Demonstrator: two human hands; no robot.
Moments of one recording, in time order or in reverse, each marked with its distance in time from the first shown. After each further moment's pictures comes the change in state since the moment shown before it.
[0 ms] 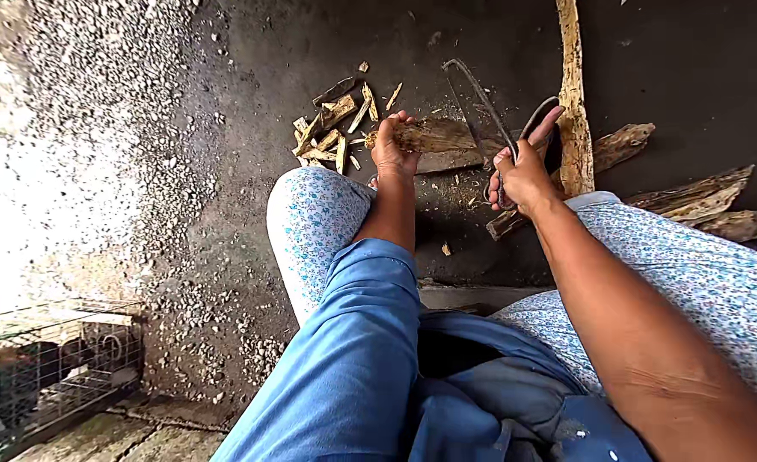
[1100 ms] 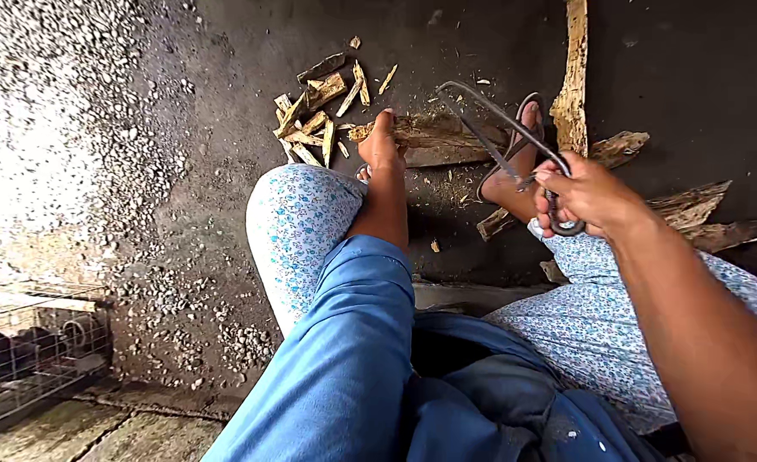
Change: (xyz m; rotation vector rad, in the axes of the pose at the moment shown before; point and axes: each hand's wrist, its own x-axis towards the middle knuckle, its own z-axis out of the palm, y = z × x) left_hand 0.017 -0.002 0.001 0.255 0.345 0.025; right_hand -0.032 -0.024 -0.074 -0.063 -0.189 0.124
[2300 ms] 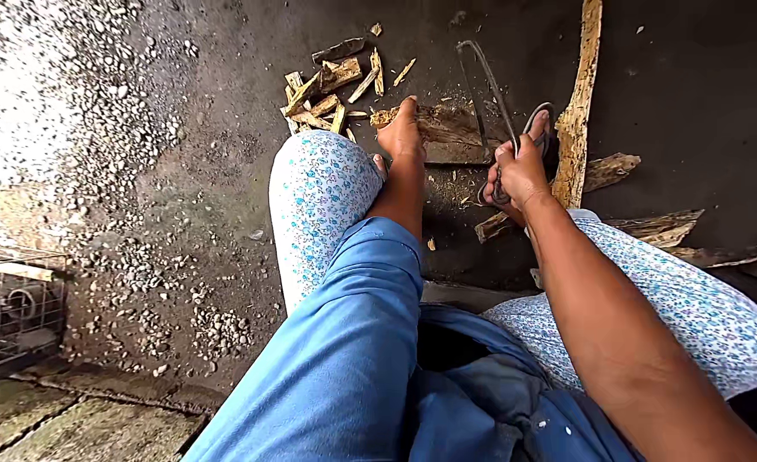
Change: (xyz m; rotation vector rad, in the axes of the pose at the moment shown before) left_hand -0.013 0.000 0.003 0.006 0.049 -0.009; right_hand 0.065 0.001 0.080 -0.046 0.208 -0.114
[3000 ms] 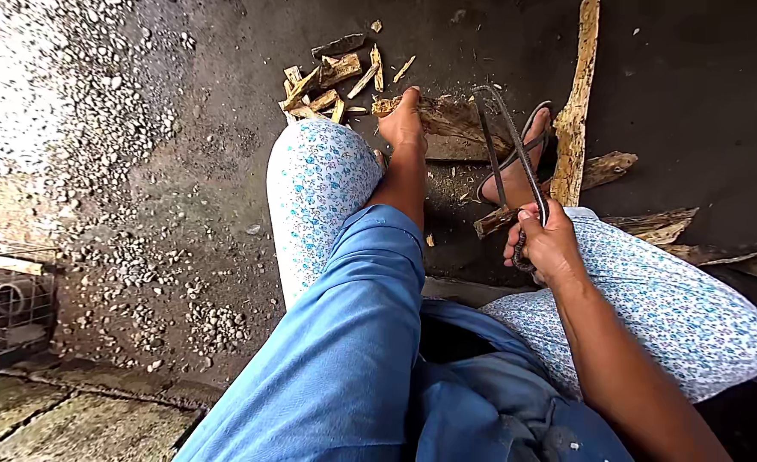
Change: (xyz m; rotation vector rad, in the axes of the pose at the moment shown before) left_hand 0.003 0.000 0.002 -0.012 -0.028 0.021; right_hand -0.115 0.036 -0.028 0.082 0.040 0.065
